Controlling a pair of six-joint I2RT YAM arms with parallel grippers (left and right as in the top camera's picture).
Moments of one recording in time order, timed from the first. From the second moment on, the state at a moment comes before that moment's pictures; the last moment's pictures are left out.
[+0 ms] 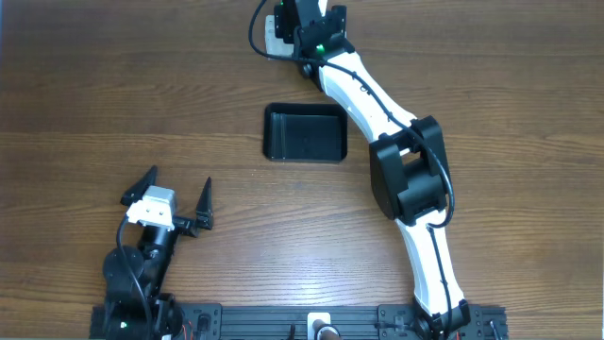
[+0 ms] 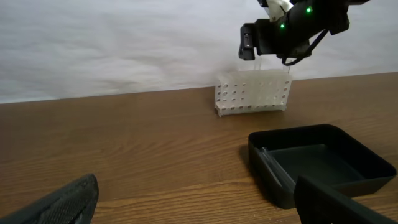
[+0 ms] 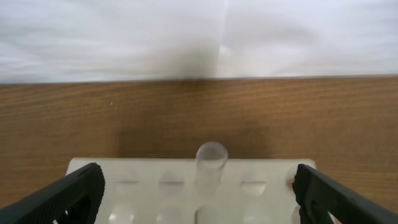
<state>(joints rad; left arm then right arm) -0.05 0.01 0.01 -0.06 0.15 0.00 0.46 2.38 2.03 -0.25 0.39 0.27</state>
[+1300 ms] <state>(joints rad) -0.05 0.01 0.01 -0.06 0.15 0.00 0.45 2.41 2.03 -0.23 0.36 0.24</state>
